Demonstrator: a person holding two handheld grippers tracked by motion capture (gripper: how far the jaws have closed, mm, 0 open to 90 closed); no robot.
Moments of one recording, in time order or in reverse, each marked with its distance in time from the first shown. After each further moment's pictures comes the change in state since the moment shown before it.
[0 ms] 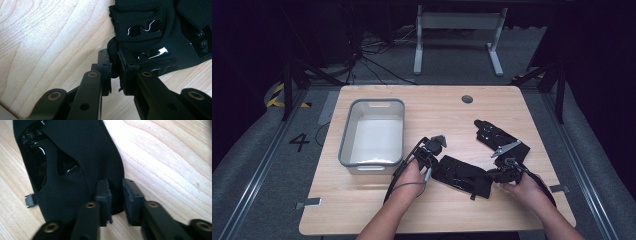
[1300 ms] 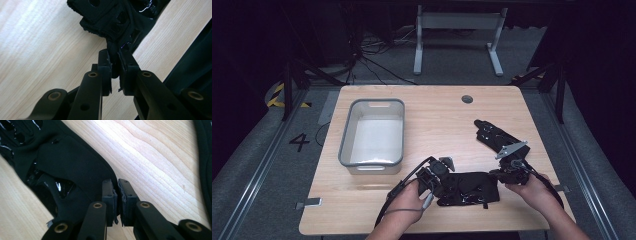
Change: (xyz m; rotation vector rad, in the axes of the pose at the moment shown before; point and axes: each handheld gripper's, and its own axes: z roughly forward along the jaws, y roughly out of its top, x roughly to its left) left arm -0.060 -0.049 -0.035 0.048 -0.106 0.143; right arm 0.013 0.000 -0.030 -0.034 -0.011 -0.082
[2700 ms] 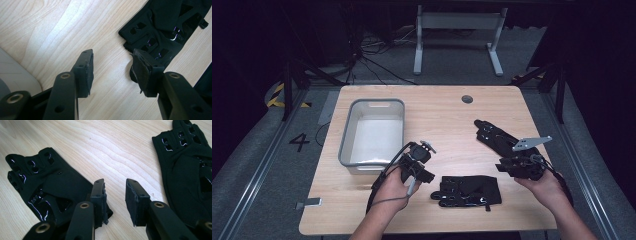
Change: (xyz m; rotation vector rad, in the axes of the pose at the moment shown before) left arm 0.044 -0.017 -0.035 -0.223 0.059 -0.048; right arm -0.018 -0.009 -0.035 -0.194 -0.027 0.061
